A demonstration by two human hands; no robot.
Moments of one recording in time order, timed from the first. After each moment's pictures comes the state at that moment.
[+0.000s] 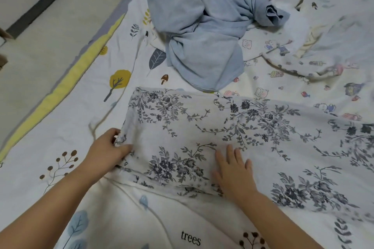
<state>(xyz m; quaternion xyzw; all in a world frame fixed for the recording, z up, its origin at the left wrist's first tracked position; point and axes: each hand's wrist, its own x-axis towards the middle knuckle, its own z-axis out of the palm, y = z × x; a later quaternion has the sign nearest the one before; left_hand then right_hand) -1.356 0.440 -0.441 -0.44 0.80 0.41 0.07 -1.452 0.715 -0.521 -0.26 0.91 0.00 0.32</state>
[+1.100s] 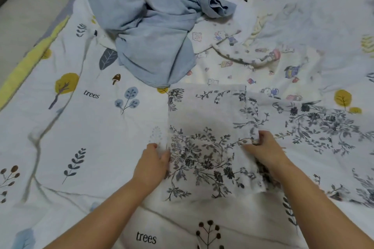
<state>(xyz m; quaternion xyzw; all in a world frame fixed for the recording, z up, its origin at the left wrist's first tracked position) -1.425 0.621 -0.496 -0.35 0.83 0.39 0.19 -1.539 0.856 -0.478 0.16 0.84 -0.41 0.31</state>
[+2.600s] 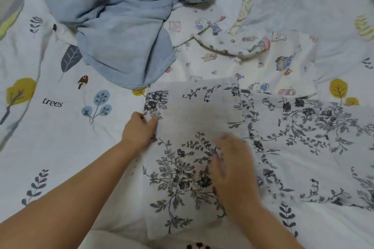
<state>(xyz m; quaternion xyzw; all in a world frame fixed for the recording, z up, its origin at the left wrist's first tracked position) -1.537 0.596 -0.542 -0.37 0.84 0.39 0.11 -1.493 0.819 -0.494 -0.13 0.94 -0.33 0.02</state>
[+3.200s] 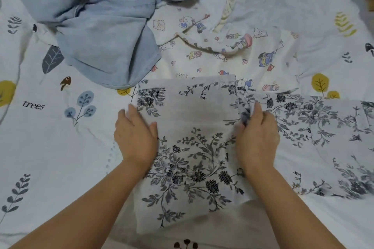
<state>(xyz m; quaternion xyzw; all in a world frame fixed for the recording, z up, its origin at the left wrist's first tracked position) -1.516 0.650 -0.542 -0.29 0.93 0.20 -0.03 -1.560 0.863 -0.503 0.09 0.98 -0.16 0.01</state>
